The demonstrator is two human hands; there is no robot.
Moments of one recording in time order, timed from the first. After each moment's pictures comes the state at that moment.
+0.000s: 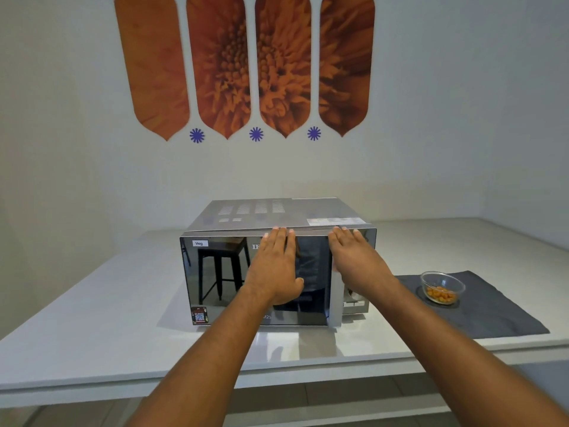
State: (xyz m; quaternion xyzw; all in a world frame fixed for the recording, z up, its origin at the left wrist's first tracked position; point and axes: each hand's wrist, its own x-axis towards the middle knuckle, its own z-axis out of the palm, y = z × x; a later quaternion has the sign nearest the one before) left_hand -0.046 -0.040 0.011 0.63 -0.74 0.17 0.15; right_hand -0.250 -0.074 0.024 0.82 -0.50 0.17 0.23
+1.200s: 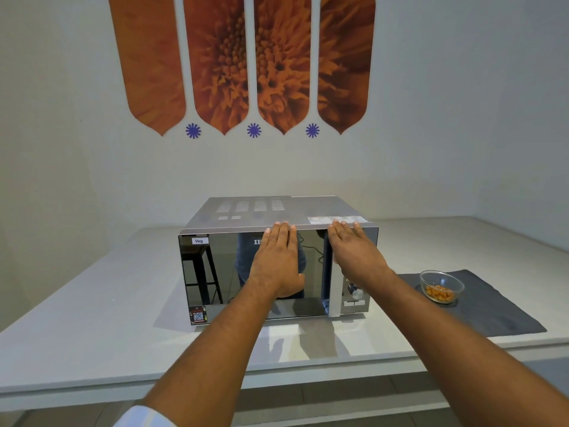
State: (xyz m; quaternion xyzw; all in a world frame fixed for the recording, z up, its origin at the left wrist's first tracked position) left_hand -0.041 -0.071 0.006 0.64 -0.74 0.17 0.13; right_hand -0.244 -0.109 0.022 0.81 -0.52 0.12 0.25
